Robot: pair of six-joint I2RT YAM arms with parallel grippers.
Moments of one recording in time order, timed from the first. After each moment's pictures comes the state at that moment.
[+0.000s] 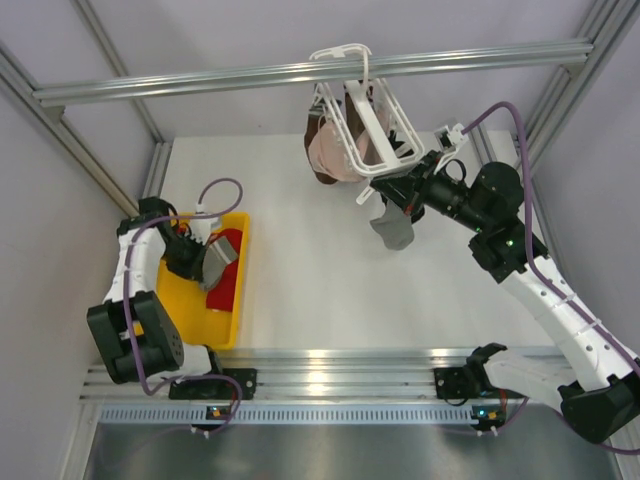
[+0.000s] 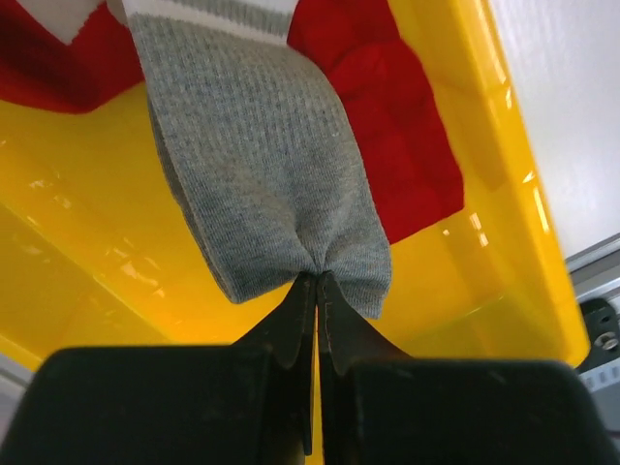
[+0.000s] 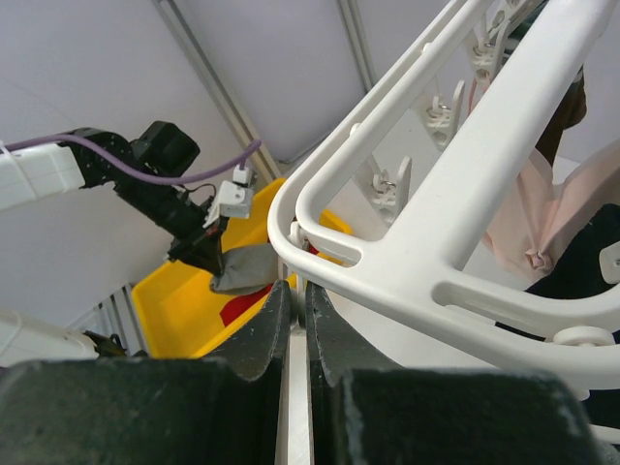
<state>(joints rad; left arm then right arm) 0.30 1.39 1.04 -1.02 0.33 0.75 0.49 1.04 1.12 0.00 -0.45 0.37</state>
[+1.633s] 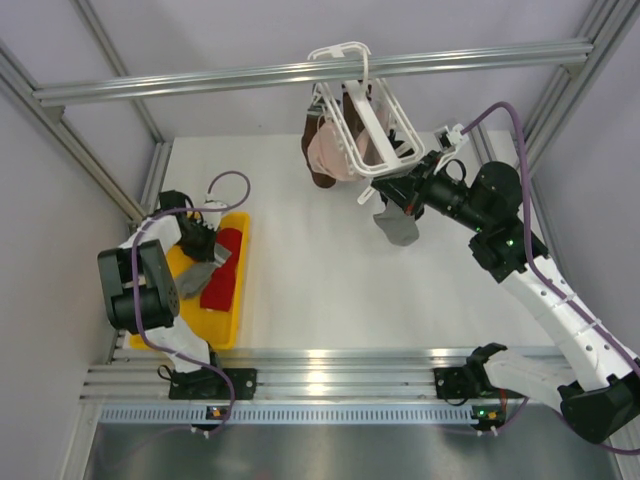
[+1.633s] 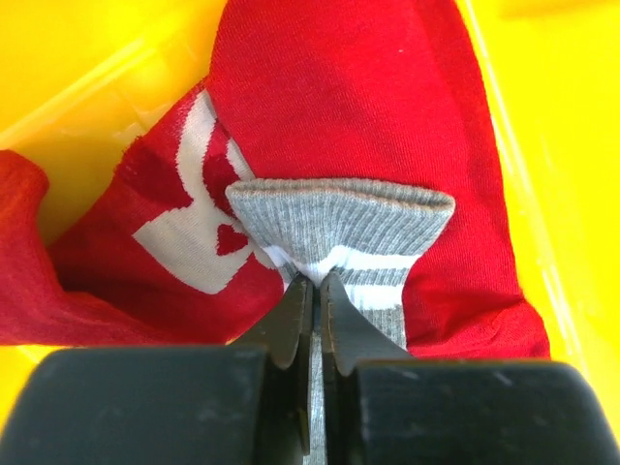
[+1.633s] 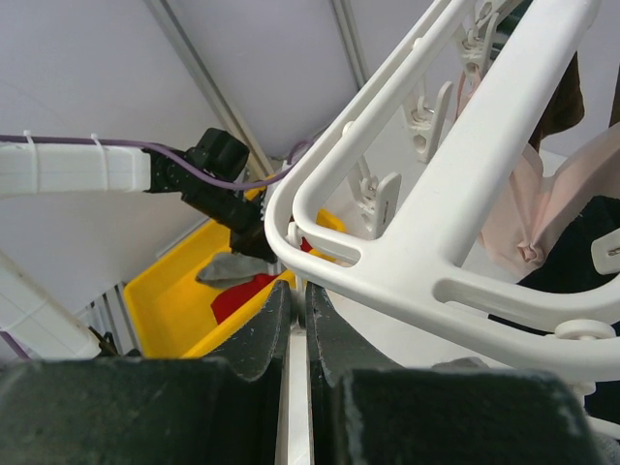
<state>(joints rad) 0.24 1.69 1.02 -0.56 0.32 0.67 0.49 1.04 1.12 -0.02 -0.45 0.35</state>
